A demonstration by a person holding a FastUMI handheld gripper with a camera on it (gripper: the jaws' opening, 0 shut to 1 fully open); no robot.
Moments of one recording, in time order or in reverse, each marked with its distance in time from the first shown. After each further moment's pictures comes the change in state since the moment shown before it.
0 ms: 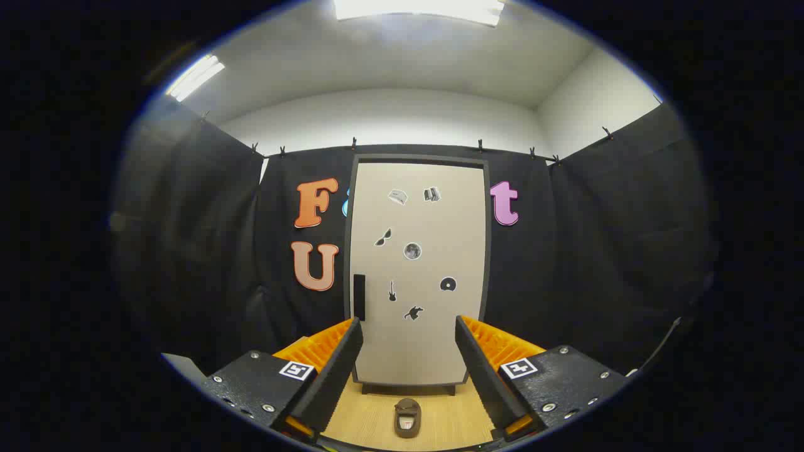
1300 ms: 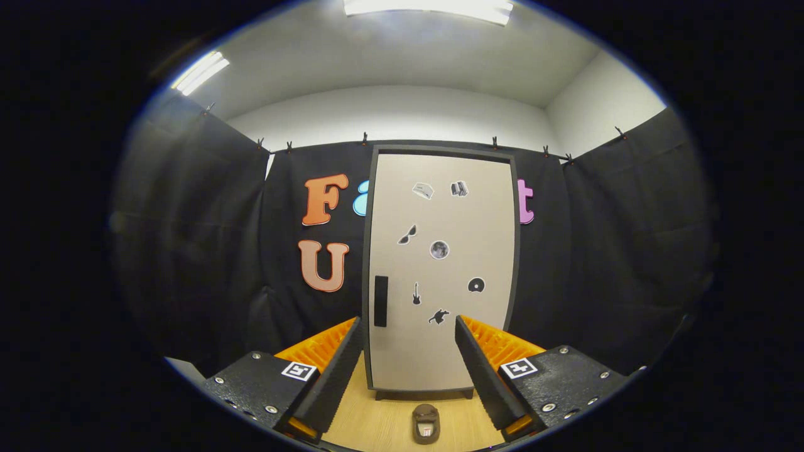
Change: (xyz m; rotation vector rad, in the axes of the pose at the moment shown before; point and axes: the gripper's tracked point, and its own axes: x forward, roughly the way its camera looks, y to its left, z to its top) arm 0.046 0.068 -0.011 -0.003 0.002 0.022
